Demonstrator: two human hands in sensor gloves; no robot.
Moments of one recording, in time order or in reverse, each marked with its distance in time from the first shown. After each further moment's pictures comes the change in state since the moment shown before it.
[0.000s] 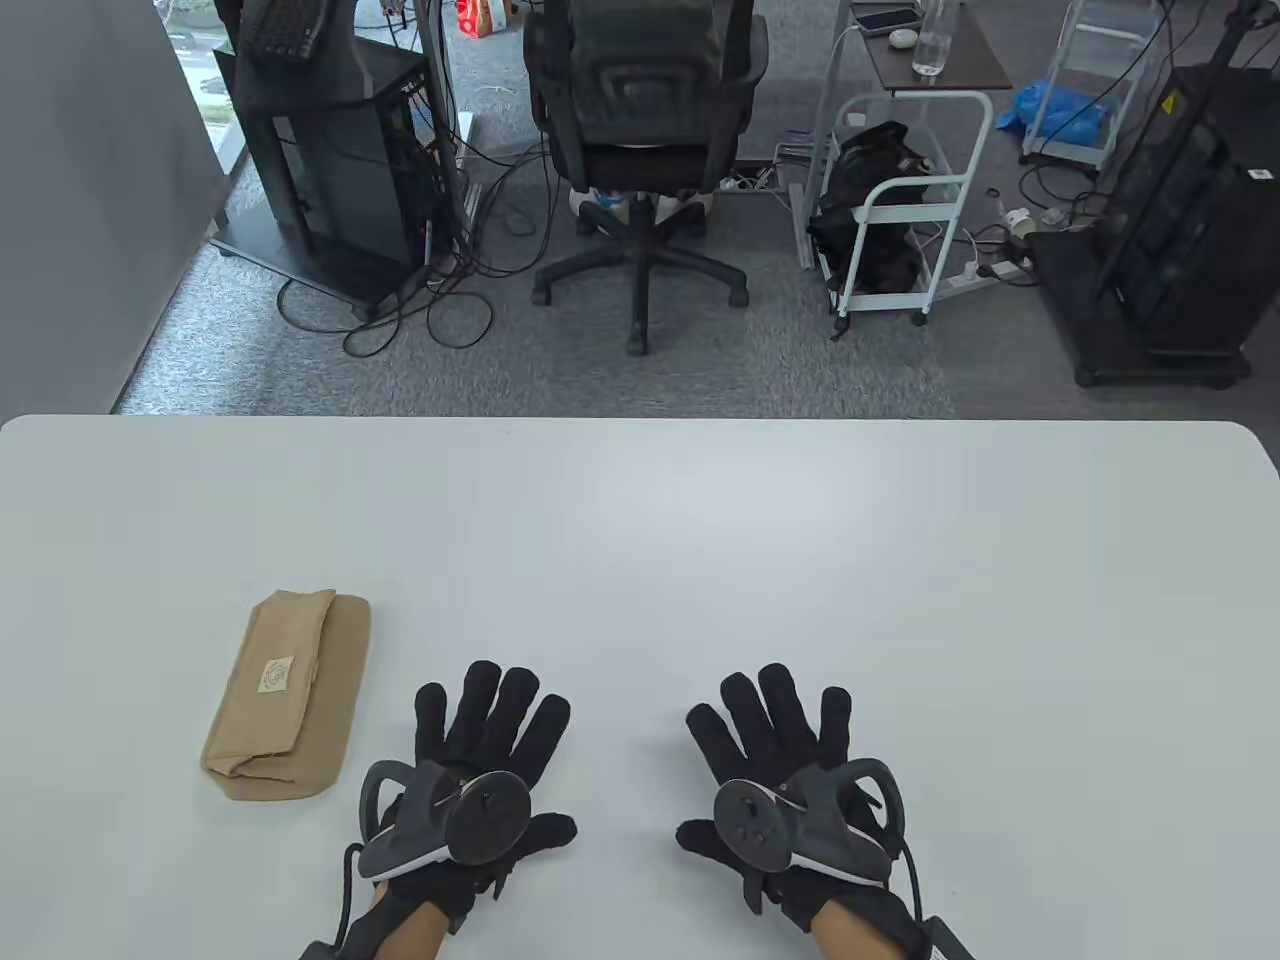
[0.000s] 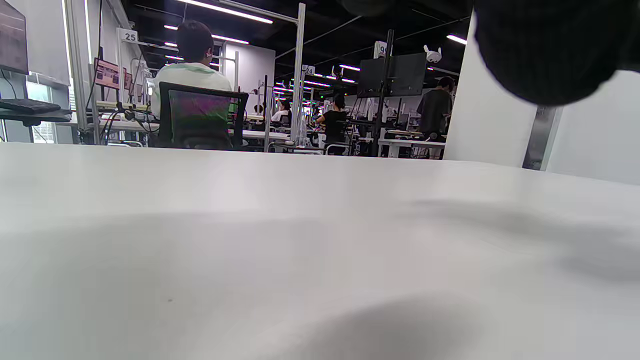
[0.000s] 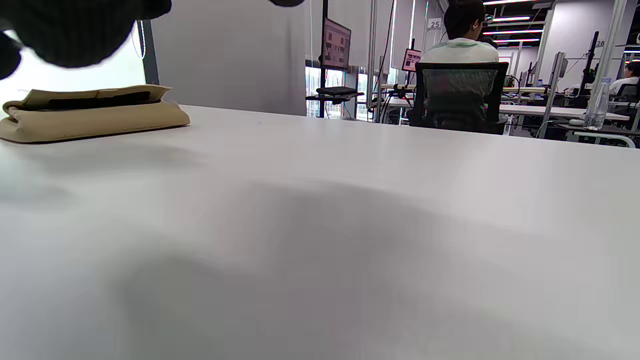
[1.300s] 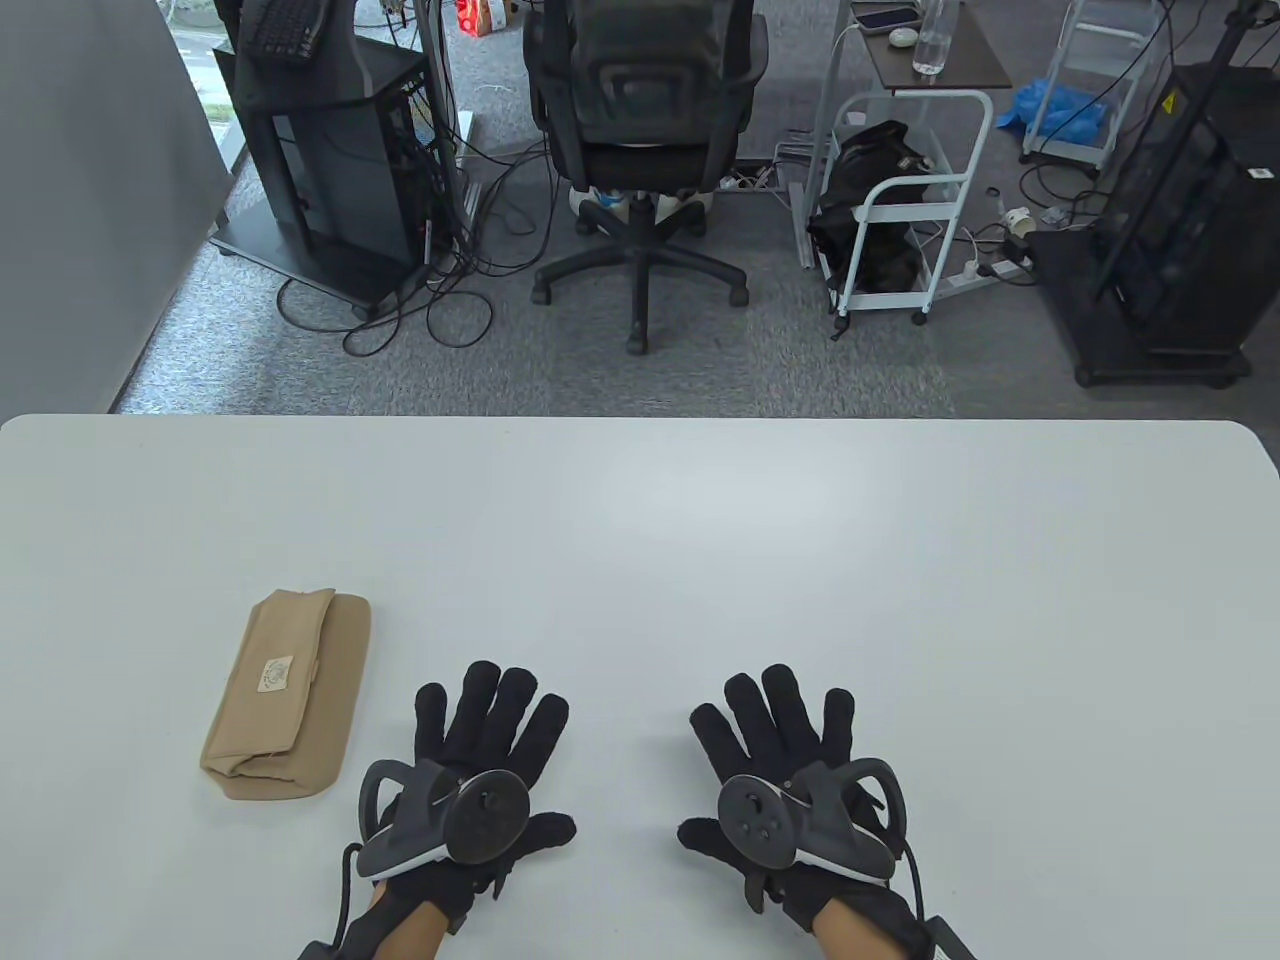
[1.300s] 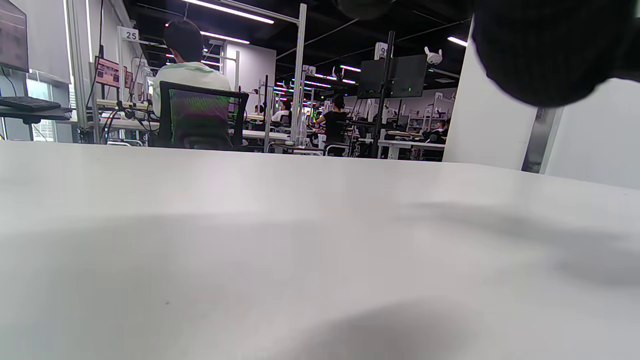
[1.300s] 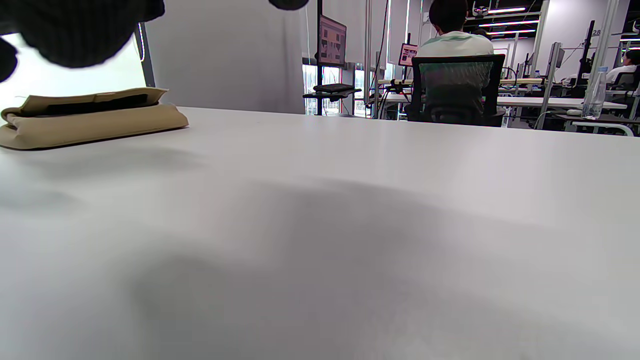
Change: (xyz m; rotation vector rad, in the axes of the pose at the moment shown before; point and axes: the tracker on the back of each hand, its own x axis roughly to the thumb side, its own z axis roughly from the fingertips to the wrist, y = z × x) left_hand 0.000 0.000 0.000 0.002 0.001 0.010; right_hand -0.002 0.002 0.000 0.012 0.011 -0.026
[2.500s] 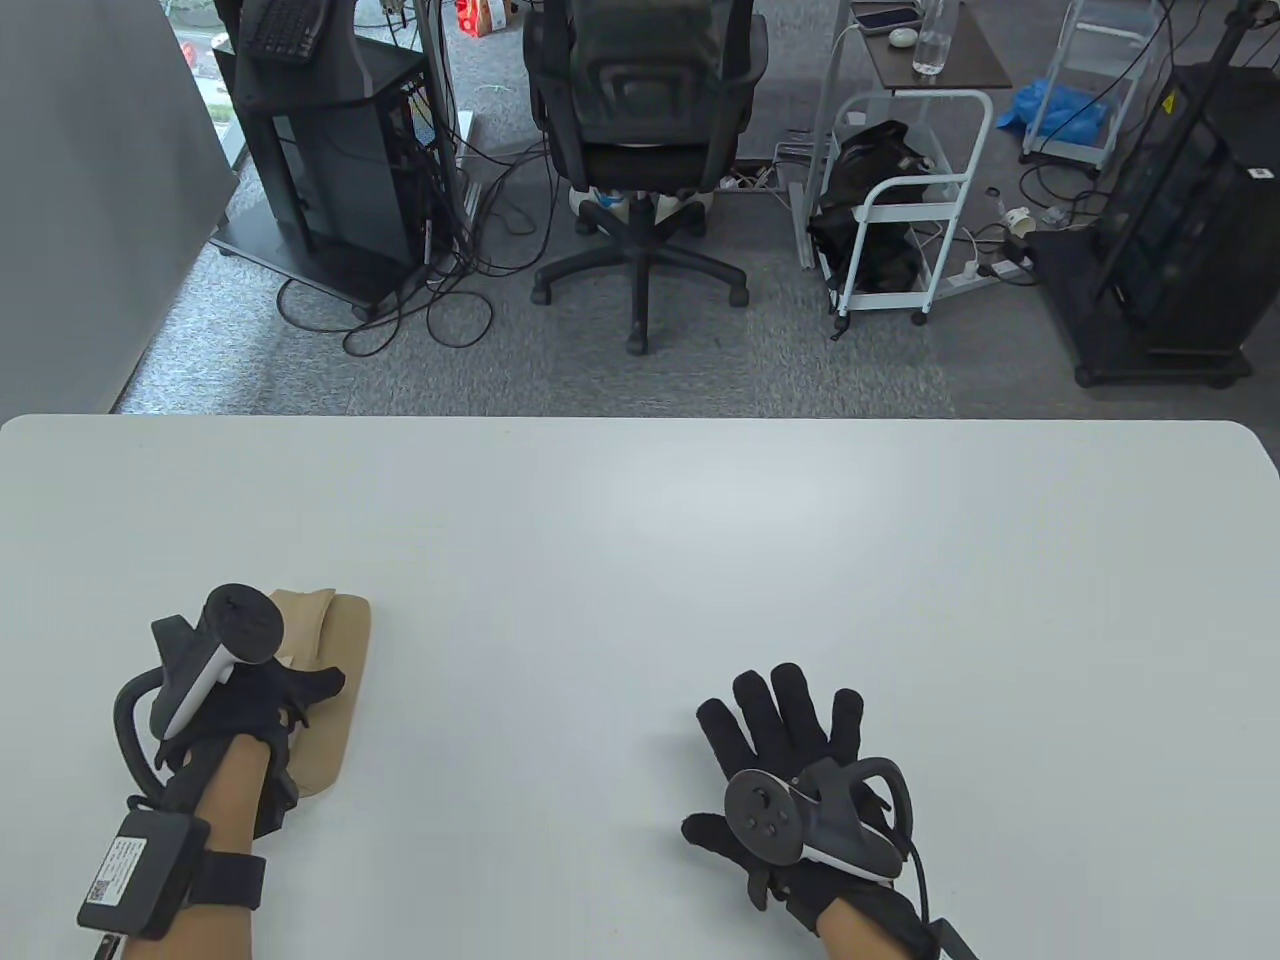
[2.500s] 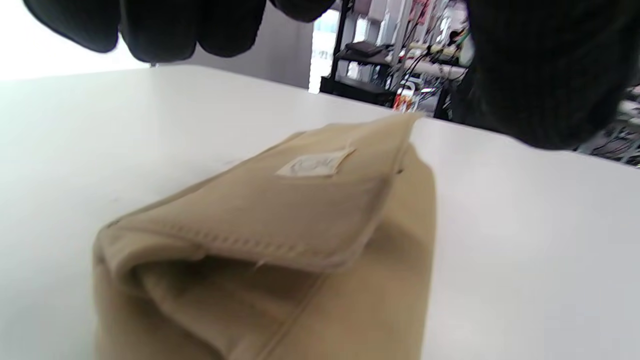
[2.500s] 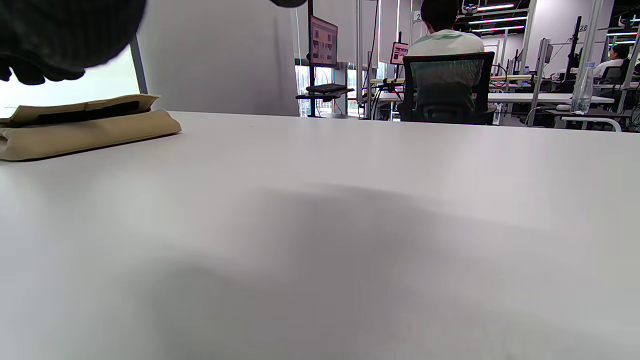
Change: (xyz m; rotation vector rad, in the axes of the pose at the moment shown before) left_hand -0.223 0.040 0.008 -0.233 0.905 0.159; right_hand -0.005 -0.005 0.002 0.001 0.028 -0.020
